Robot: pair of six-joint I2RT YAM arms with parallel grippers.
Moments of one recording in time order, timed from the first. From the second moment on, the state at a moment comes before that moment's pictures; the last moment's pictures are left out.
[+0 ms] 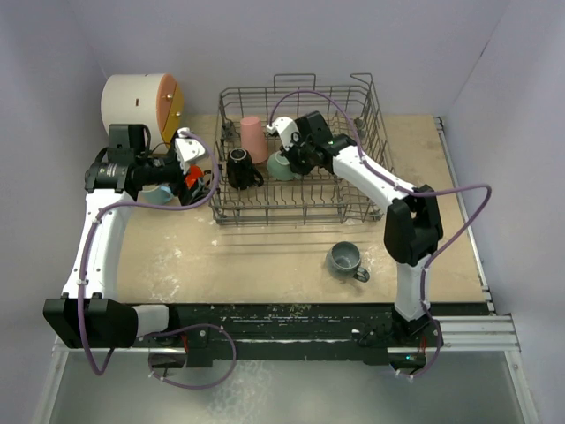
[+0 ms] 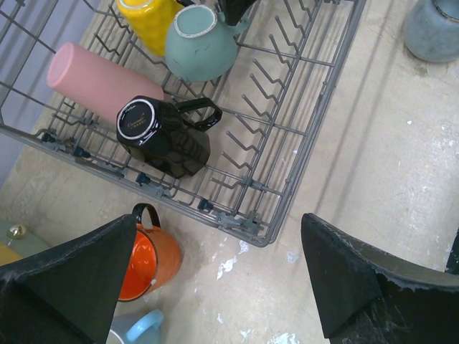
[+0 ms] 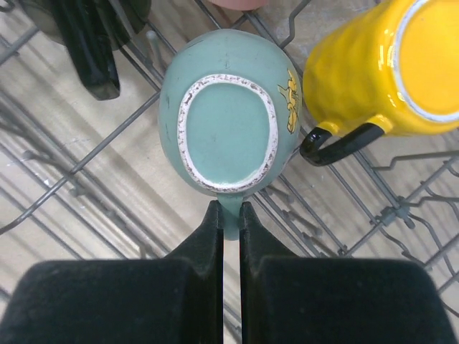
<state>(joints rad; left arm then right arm) 0.02 1.27 1.38 -0.90 0.85 0.89 0.55 2.01 1.77 -0.58 -0.10 -0.34</state>
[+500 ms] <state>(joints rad) -0.05 1.19 1.21 -0.61 0.88 0.91 0.57 1.76 1.74 -0.52 -0.10 -0.14</state>
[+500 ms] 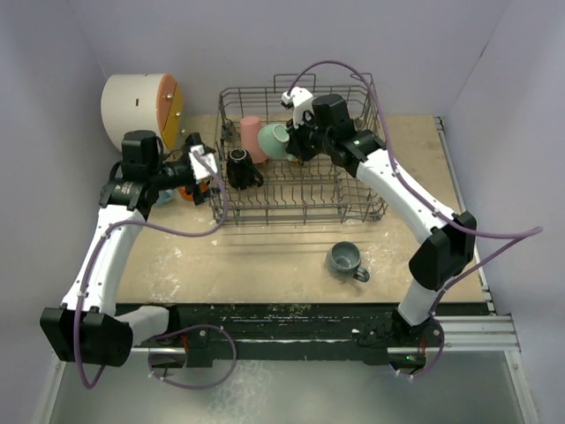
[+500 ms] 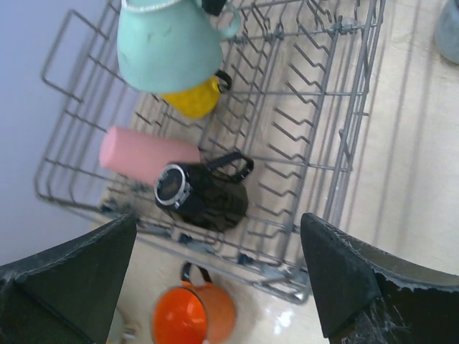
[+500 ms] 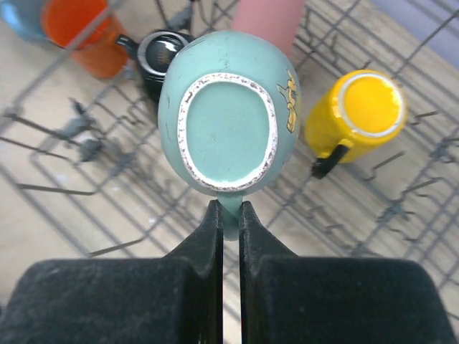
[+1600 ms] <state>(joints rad) -0.19 0.80 0.88 -0.21 0.92 1.50 0.68 1.48 1.37 -0.07 -0.77 0.68</state>
